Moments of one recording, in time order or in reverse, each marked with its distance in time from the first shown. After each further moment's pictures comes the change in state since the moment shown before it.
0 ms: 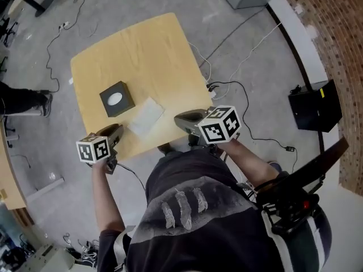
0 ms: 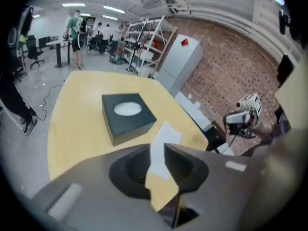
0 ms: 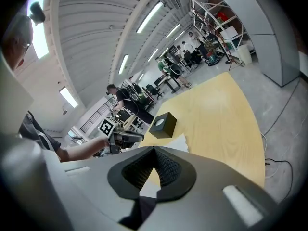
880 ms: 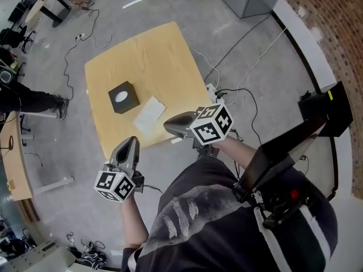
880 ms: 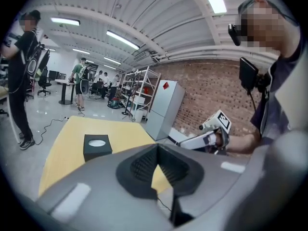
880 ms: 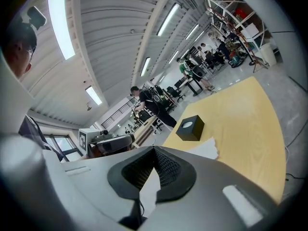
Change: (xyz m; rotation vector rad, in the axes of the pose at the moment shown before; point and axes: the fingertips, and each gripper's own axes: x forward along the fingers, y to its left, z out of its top) left arm -0.107 -0.203 0.026 0.114 -0.552 0.012; right arm -0.048 0.084 0.004 -0.123 -0.042 0.222
